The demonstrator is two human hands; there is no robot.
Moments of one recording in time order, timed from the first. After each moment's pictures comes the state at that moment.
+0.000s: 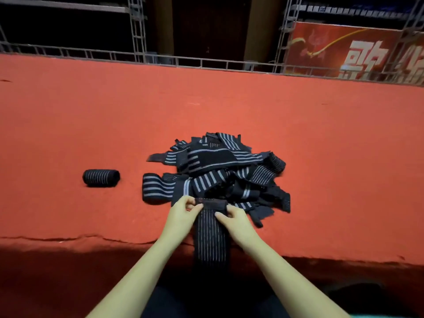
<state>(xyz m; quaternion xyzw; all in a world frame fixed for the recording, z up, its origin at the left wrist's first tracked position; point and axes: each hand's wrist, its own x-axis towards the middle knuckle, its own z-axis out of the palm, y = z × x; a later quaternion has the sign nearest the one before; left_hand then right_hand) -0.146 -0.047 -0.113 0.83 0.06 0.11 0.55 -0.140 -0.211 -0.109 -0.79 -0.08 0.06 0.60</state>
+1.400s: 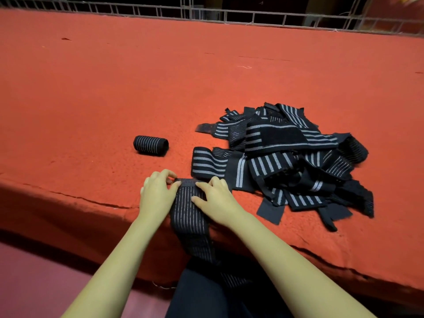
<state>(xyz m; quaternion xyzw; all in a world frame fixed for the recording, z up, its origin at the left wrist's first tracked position) -0.166 0.103 -0.128 0.91 0.22 0.19 0.30 -0.124 -0.054 -0.114 -0.92 -0.31 0.09 0.23</state>
